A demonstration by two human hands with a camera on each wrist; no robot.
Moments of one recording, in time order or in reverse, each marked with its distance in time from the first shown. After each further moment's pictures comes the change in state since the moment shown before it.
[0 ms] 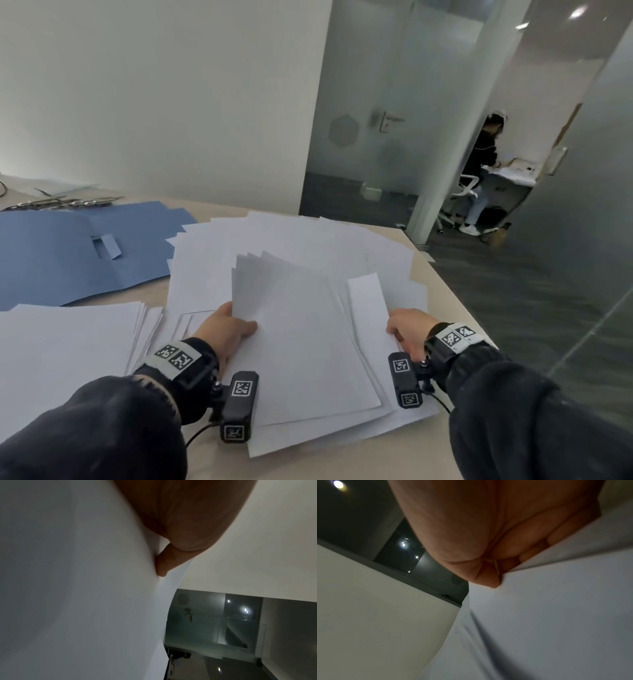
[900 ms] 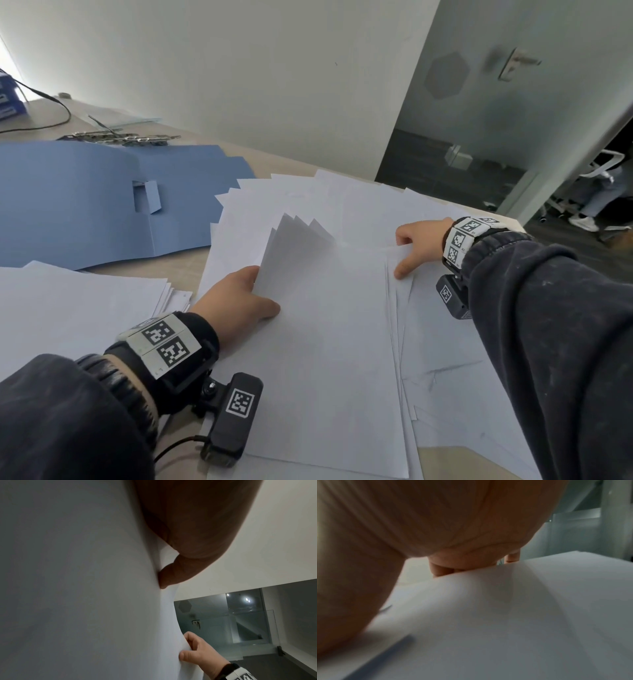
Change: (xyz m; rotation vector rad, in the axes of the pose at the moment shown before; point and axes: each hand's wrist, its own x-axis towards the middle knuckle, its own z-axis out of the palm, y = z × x) left_hand 0.065 0.027 -0.046 0.375 0.105 0.083; right_hand 0.187 -0.196 0.031 -1.229 -0.069 -0.518
